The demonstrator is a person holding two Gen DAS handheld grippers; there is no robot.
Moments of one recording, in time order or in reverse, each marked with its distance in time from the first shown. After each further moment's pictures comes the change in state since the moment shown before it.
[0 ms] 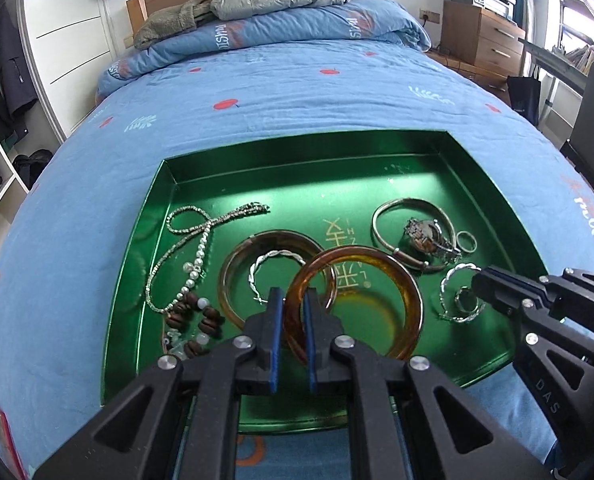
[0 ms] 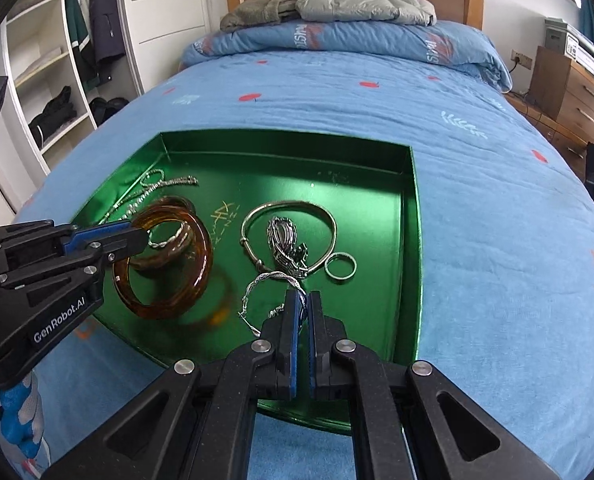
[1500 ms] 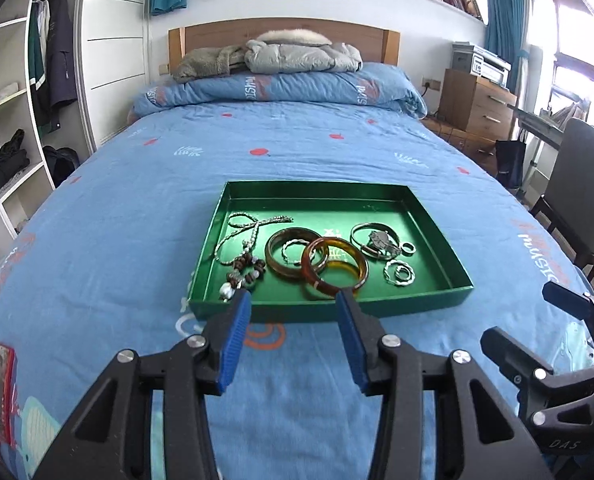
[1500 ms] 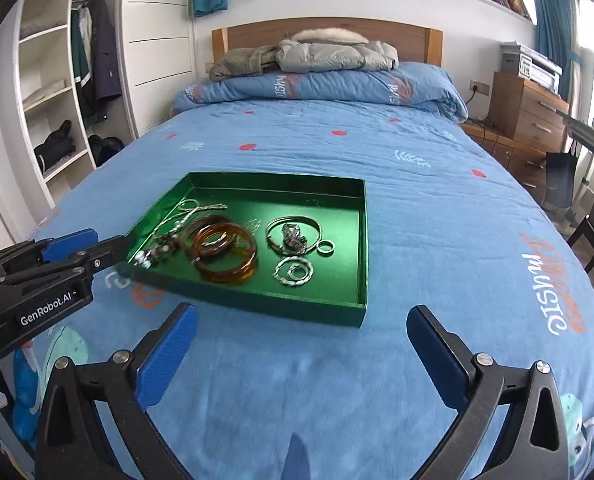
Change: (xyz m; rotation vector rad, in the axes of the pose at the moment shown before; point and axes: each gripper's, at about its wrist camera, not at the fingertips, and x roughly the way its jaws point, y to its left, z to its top) left arm -0.138 0.024 -0.071 -0.118 -0.215 -0.035; right arm -0.132 0.036 -0.054 0.036 -0.185 -0.082
